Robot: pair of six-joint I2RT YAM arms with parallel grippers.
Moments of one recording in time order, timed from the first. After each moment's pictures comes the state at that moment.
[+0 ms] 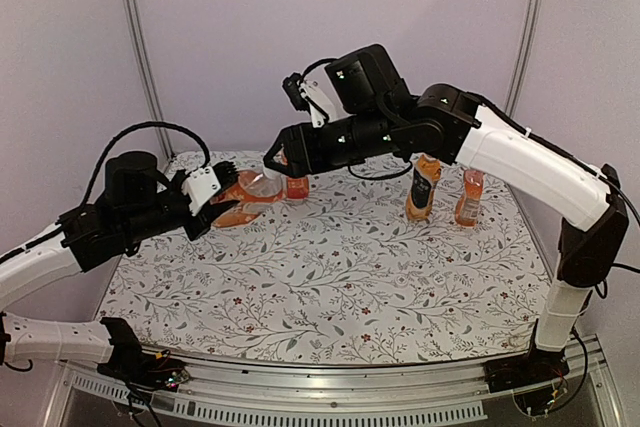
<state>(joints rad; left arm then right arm) -0.76 0.89 0.77 -0.22 -0.09 0.62 1.09 1.85 2.06 -0.71 -0.04 0.45</state>
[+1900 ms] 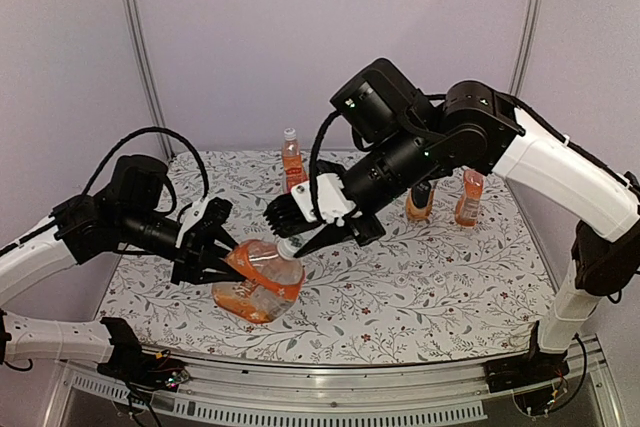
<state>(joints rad) -0.74 0.90 0.85 -0.58 0.74 0.44 1.22 1.76 2.04 -1.07 -0.40 -0.92</state>
